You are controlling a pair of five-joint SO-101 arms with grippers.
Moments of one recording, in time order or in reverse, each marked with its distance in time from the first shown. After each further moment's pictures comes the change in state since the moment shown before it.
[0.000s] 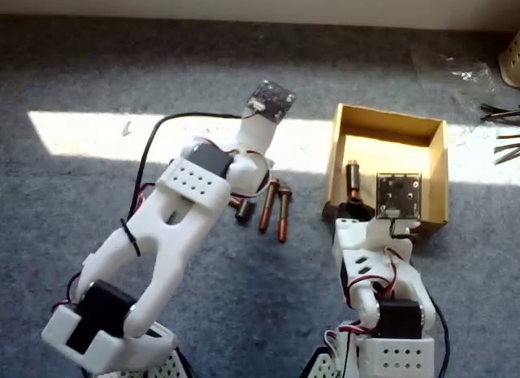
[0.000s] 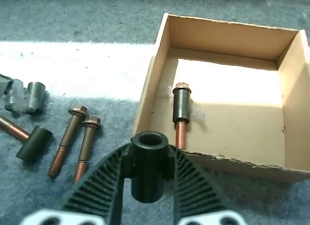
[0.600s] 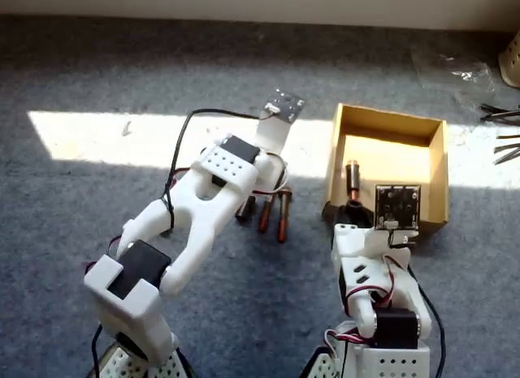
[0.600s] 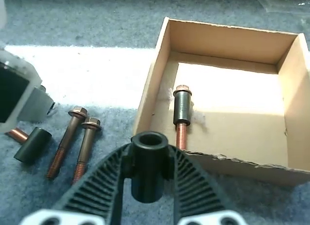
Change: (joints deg) left arm 1.8 16.6 -8.5 -1.1 4.8; right arm 0.0 -7.5 4.7 0.4 0.0
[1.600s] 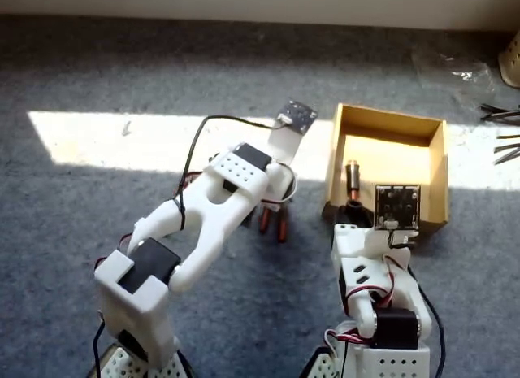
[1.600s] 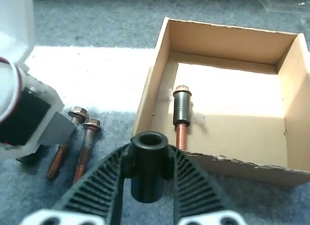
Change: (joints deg) left arm 2.2 4.4 -0.4 0.0 0.0; right arm 0.0 -0.4 0.0 0.0 0.0
